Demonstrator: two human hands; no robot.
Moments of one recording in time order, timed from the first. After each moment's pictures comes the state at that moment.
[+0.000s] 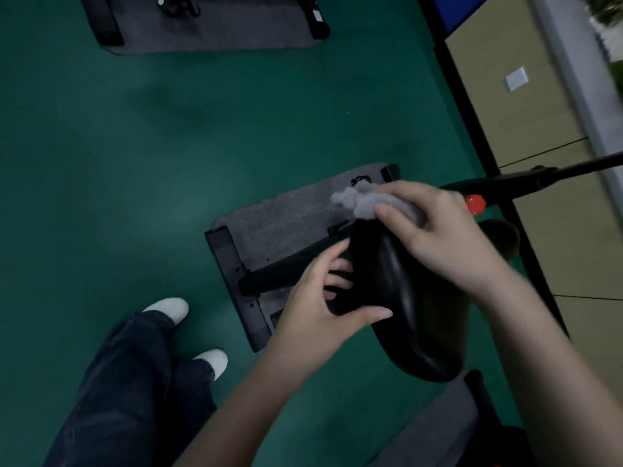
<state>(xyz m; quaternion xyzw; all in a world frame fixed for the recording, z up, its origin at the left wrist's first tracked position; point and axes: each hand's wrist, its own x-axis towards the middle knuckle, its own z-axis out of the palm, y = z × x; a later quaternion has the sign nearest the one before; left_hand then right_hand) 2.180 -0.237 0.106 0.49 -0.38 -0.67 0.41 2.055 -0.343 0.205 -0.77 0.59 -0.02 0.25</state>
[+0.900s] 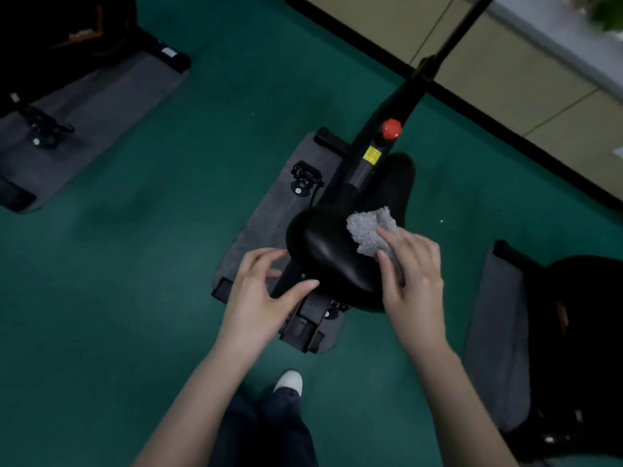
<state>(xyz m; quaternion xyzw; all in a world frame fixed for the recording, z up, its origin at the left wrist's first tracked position) 2.233 -0.299 0.132 0.47 -0.66 -0.54 0.22 2.058 -0.208 0.174 -0.49 0.82 -0.28 0.02</state>
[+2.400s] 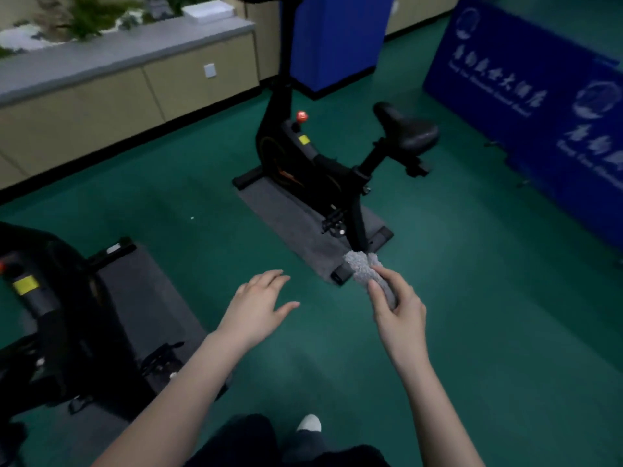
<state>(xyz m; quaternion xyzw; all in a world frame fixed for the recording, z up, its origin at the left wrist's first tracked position) 2.042 0.152 0.264 -0.19 -0.96 -0.17 -0.13 2.117 0.361 0.295 0.18 0.82 -0.53 -0.15</state>
